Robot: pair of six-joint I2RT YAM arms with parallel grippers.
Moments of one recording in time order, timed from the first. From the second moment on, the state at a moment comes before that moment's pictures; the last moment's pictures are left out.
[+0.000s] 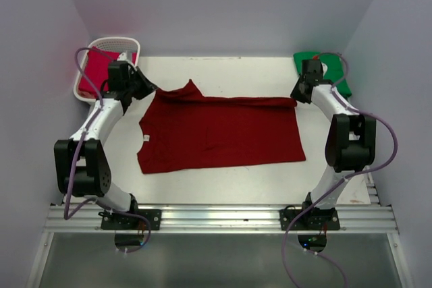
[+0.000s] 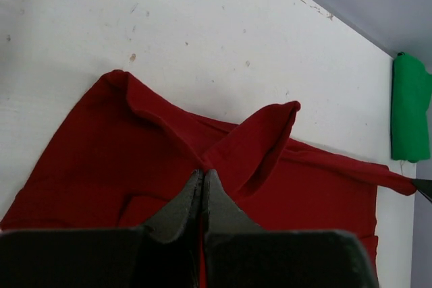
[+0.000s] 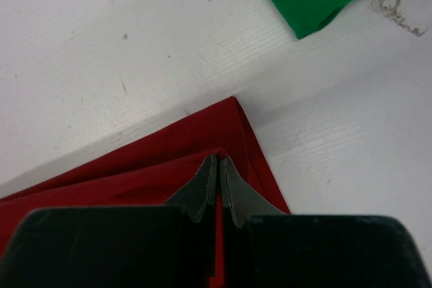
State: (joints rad) left arm 0.01 1.58 1.16 -0.17 0.25 -0.58; right arm 0.02 1.84 1.36 -0.42 0.19 0.47
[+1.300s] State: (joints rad) left arm 0.01 1.03 0.81 -0.49 0.15 -0.54; right arm 0.02 1.67 1.13 -0.42 0.20 0.48
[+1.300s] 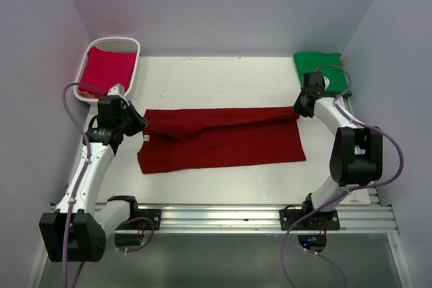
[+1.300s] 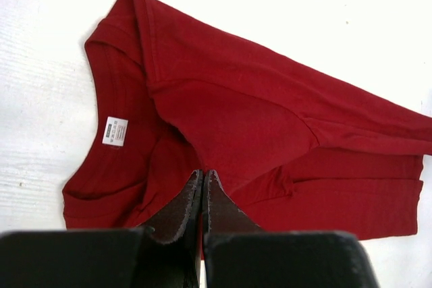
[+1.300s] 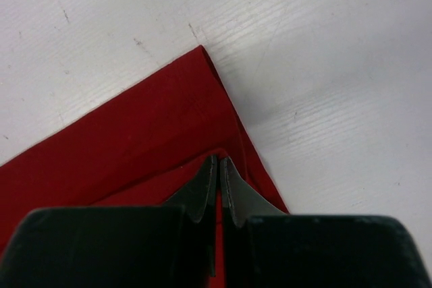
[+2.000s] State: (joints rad) left arm 0.01 0.89 0.64 -0.58 0.17 -0.58; right arm 0.02 1.64 1.07 -0.44 0.22 0.48
